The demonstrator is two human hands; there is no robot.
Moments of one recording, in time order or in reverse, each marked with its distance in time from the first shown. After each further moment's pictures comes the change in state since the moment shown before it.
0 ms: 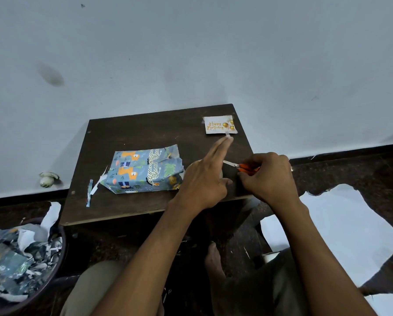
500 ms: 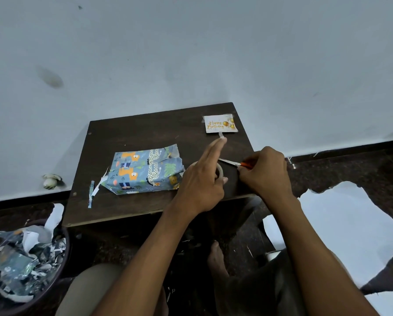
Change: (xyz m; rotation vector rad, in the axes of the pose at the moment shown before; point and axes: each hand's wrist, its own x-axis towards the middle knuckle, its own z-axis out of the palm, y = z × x) left_hand -0.010 -0.005 0.002 -0.164 0.039 -0.045; right_hand 0.014 0.010 0.024 -0.063 0.007 0.128
